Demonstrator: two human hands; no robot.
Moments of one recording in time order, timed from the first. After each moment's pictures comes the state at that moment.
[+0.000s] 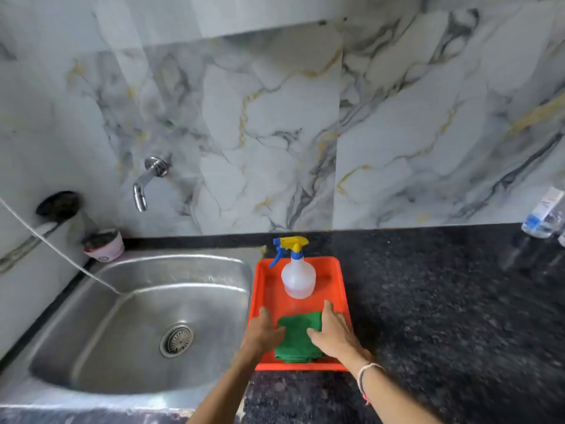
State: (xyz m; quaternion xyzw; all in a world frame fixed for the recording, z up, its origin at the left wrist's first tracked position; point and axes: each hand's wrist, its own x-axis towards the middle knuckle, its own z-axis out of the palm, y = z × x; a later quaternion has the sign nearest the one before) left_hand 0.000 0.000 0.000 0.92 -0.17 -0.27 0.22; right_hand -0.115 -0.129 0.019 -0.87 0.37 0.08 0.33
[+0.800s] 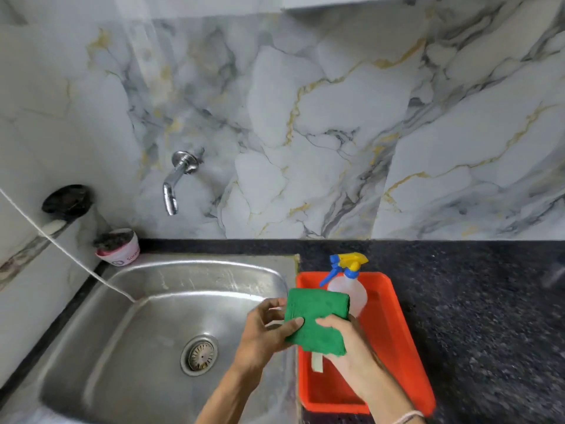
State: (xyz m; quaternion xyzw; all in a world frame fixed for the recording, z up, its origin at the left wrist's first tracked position) left_hand 0.078 0.086 0.074 0.65 -0.09 -0.34 0.67; right_hand -0.023 -0.049 0.070 -0.41 0.32 -0.11 0.85
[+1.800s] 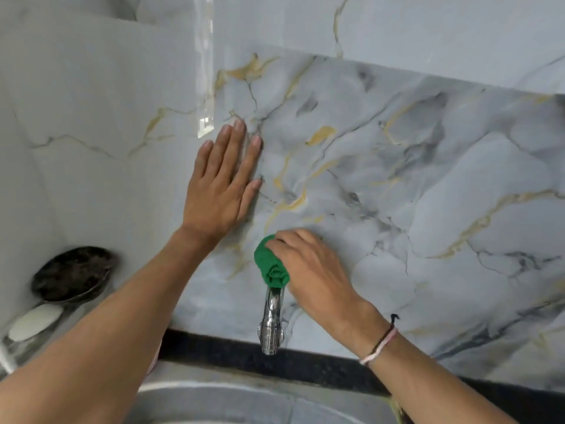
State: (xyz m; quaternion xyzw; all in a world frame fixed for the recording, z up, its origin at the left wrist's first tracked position) left_hand 0.623 0.107 0.209 0.71 -0.35 0.60 0.13; right_hand 0.410 0.012 0.220 -0.98 -0.01 -0.20 -0.04
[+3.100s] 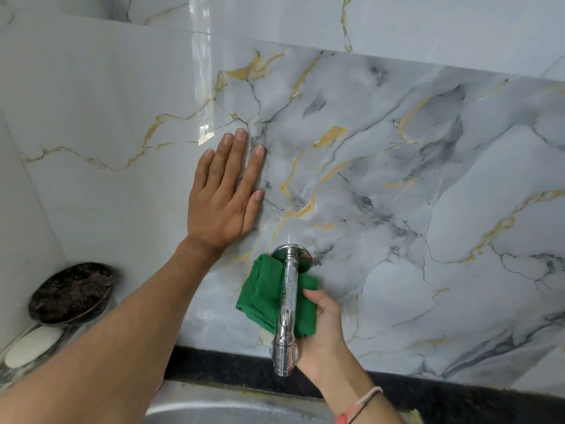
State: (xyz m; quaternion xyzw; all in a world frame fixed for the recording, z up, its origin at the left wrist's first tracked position) left_hand 0.631 0.104 0.209 0.65 -0.35 0.66 0.16; right_hand 0.427 0.023 0.126 -0.26 0.22 -0.11 0.93
